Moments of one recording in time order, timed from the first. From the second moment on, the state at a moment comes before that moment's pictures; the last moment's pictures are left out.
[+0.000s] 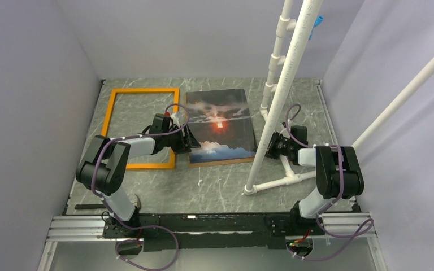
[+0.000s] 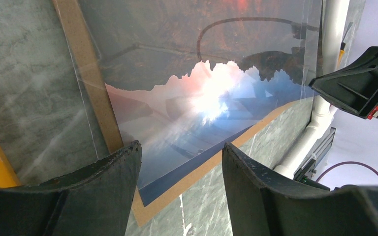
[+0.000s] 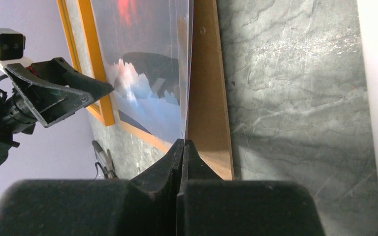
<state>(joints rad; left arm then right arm) -0.33 1.70 0.79 0.12 0.49 -0.65 -0.01 1.60 0.52 0.32 -0.74 0.69</state>
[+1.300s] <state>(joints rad) -0.31 1.71 0.74 0.24 0.54 -0.68 -0.07 1.80 0.33 1.32 -1.02 1.29</state>
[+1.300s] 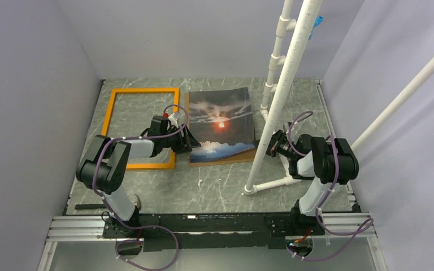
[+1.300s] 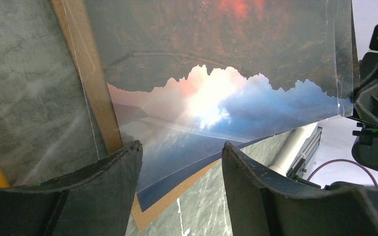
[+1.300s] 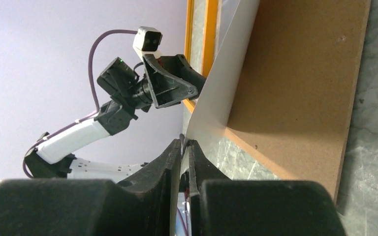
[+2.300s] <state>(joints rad) -0.31 1.71 0.74 0.24 0.54 -0.68 -0.09 1.75 0.33 1.13 -1.00 1.19</state>
